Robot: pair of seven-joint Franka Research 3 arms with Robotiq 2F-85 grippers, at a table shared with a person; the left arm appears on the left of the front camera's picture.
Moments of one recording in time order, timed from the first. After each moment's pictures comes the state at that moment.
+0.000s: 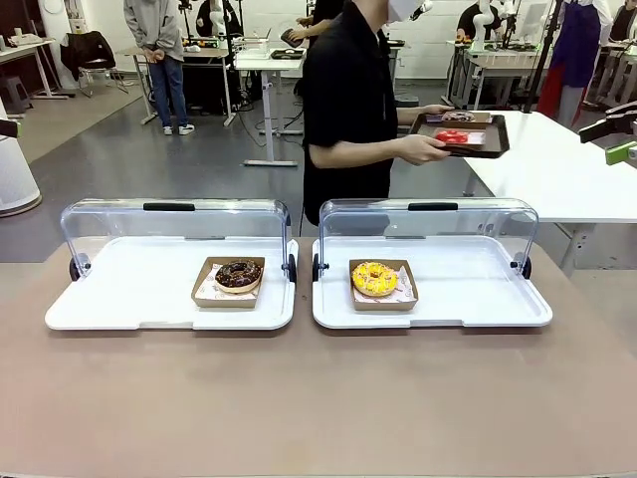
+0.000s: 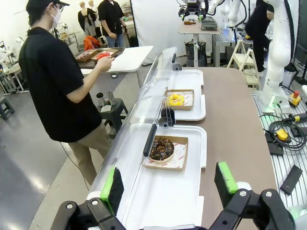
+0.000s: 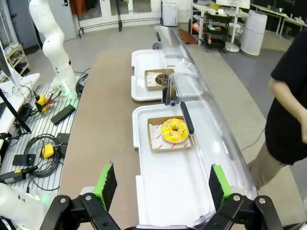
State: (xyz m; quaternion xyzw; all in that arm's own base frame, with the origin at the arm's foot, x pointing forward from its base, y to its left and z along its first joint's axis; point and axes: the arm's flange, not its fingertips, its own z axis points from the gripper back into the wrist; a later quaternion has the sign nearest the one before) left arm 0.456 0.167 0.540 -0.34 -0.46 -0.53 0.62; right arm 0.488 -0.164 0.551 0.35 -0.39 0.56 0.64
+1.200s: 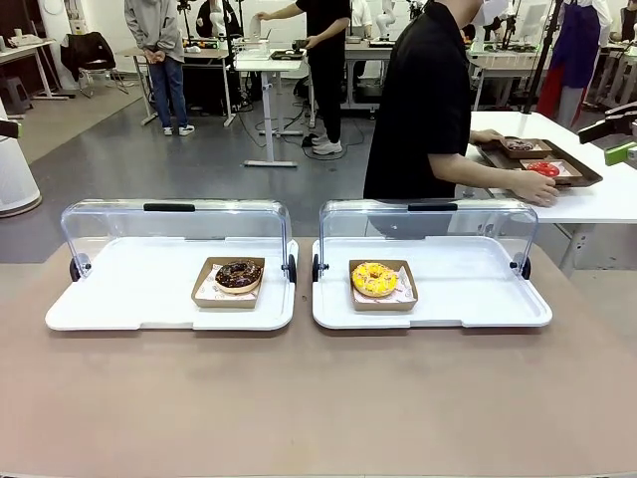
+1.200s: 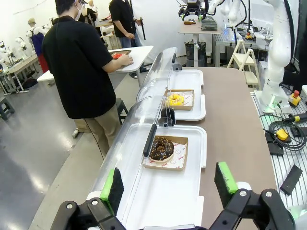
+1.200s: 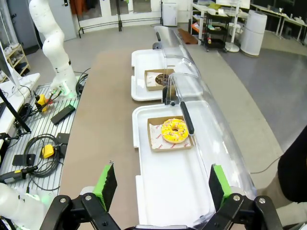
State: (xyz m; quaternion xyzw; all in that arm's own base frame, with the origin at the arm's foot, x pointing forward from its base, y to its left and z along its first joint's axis) left arm 0.456 0.167 0.540 -0.34 -0.46 -0.53 0.62; right arm 0.488 -0.164 0.551 0.35 -0.39 0.56 0.64
